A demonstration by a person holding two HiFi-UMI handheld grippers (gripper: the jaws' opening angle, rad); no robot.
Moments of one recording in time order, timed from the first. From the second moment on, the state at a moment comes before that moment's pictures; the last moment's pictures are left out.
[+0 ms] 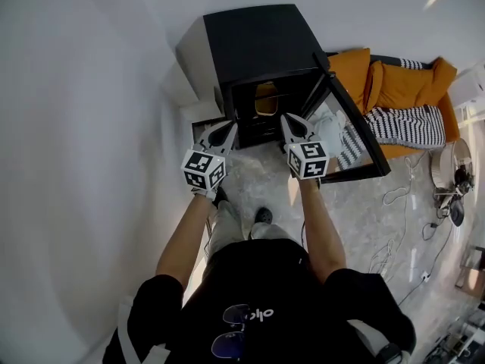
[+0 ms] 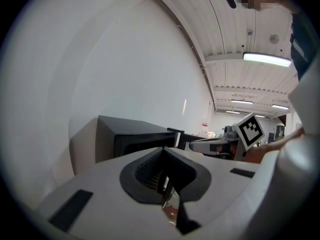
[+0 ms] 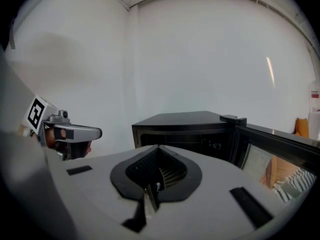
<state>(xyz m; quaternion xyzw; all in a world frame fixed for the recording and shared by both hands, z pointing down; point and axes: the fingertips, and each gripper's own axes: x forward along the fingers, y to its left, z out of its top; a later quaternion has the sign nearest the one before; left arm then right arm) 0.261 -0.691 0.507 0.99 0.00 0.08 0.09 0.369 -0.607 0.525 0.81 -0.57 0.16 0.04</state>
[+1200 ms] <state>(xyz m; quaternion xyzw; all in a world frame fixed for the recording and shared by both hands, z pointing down) 0.340 -0.706 0.724 0.99 0.05 0.09 0.08 0.431 -0.638 0.761 0.84 -0.52 0.16 0.03</state>
